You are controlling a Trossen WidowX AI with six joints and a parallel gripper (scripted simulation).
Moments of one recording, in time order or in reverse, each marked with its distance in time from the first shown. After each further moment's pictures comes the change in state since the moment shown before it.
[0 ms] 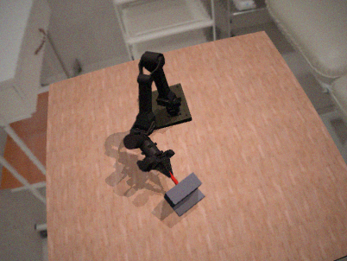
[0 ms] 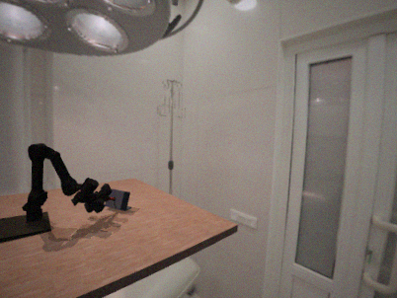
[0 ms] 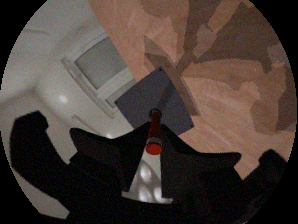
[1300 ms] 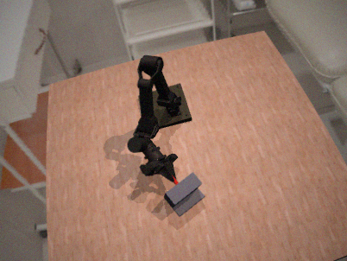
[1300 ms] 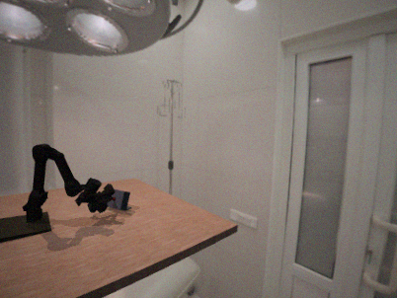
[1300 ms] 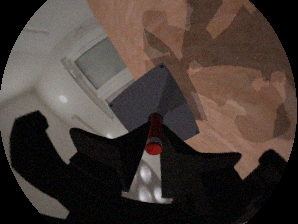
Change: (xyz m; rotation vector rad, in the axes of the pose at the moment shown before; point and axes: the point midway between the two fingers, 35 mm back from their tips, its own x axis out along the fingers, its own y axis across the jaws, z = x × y) arm 0.021 0.001 0.000 0.000 0.000 0.003
